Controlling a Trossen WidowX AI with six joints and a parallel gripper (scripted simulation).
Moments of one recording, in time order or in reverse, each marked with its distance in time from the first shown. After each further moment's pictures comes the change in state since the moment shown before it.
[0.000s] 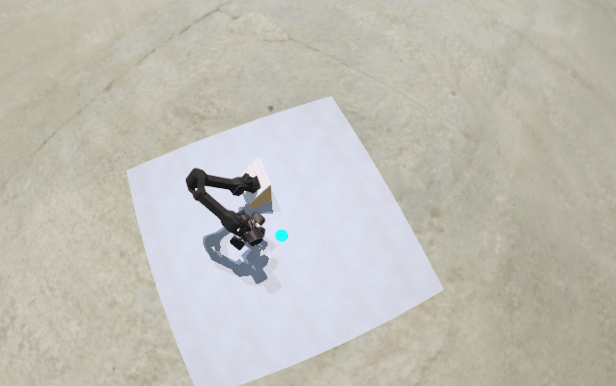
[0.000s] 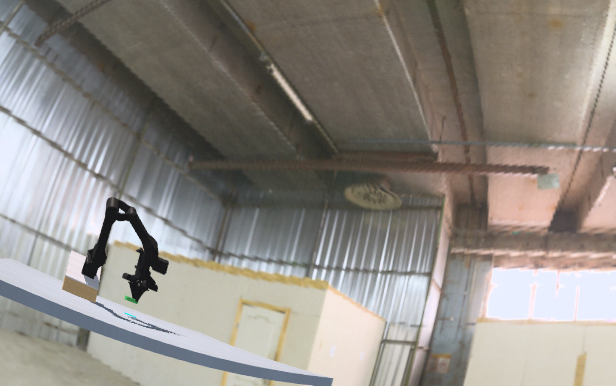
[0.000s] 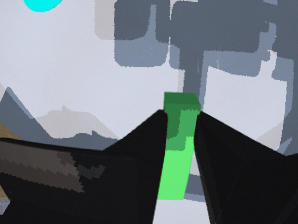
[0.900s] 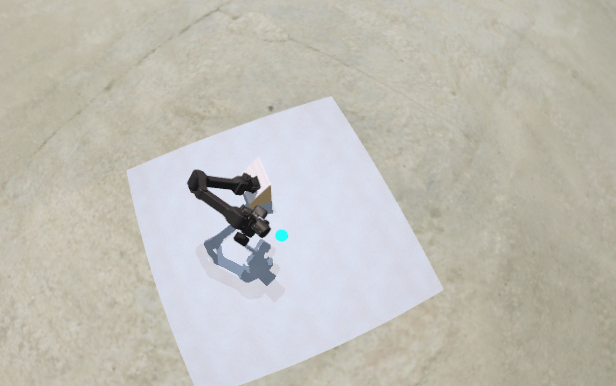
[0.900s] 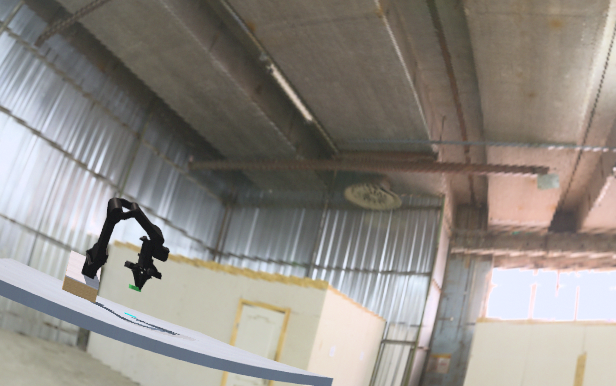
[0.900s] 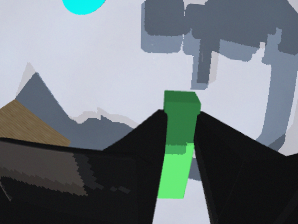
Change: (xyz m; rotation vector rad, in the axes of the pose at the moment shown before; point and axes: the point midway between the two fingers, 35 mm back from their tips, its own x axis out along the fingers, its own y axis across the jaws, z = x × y) arm -0.054 0.014 0.014 -0.106 -0.013 -0.009
